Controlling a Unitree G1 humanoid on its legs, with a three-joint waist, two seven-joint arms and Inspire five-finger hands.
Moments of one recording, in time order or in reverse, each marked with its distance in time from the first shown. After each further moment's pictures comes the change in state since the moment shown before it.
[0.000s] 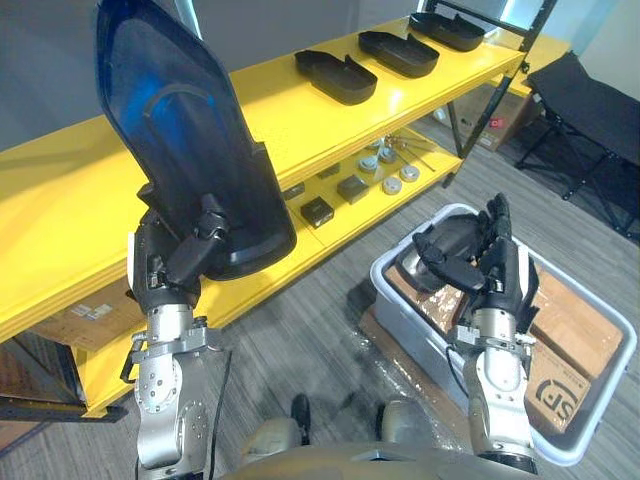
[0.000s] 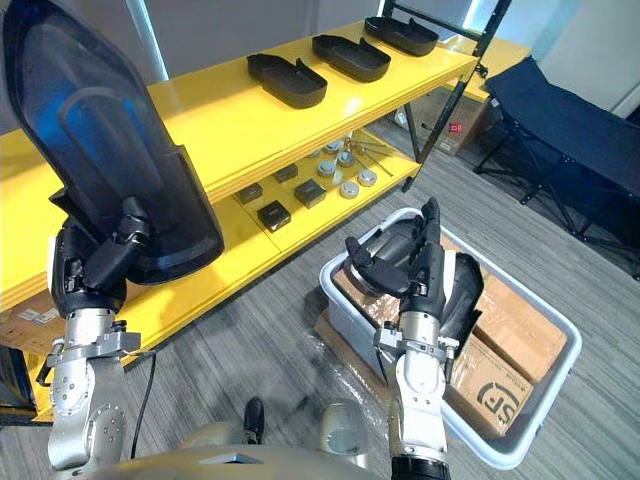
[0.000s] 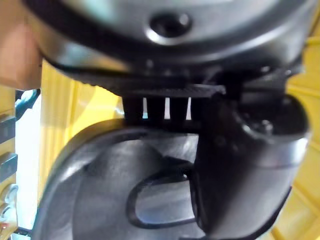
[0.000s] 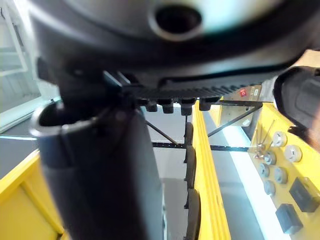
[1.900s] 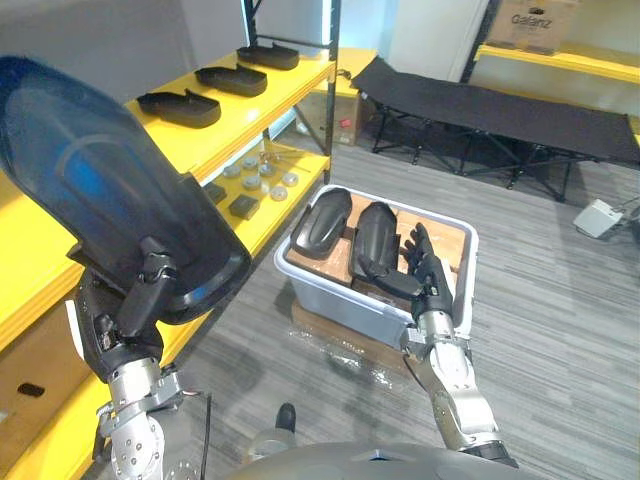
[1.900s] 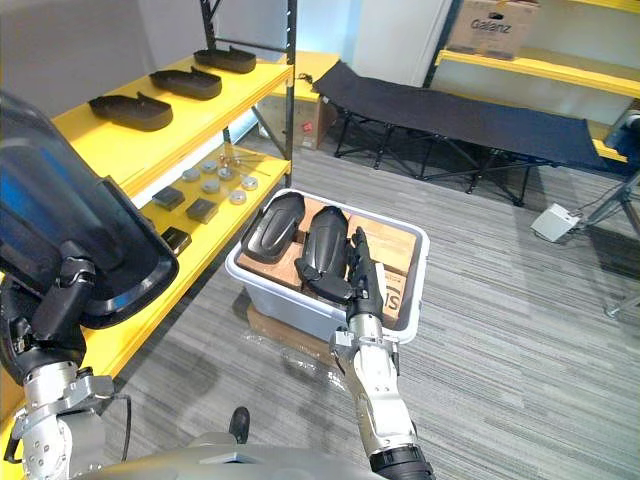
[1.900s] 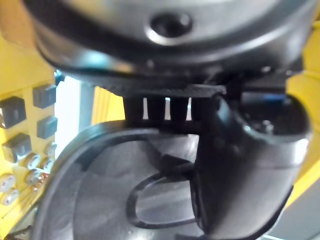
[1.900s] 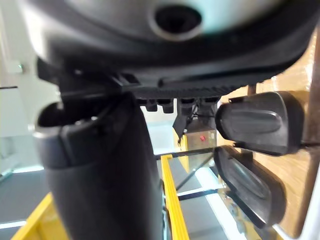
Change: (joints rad) left arm 0.286 -0.089 0.026 -0.117 -0.019 -0.057 0.165; right arm -0.064 -0.050 0.313 0.167 0.120 0.200 -0.095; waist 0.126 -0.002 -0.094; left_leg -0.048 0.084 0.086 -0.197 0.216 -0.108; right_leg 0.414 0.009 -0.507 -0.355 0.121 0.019
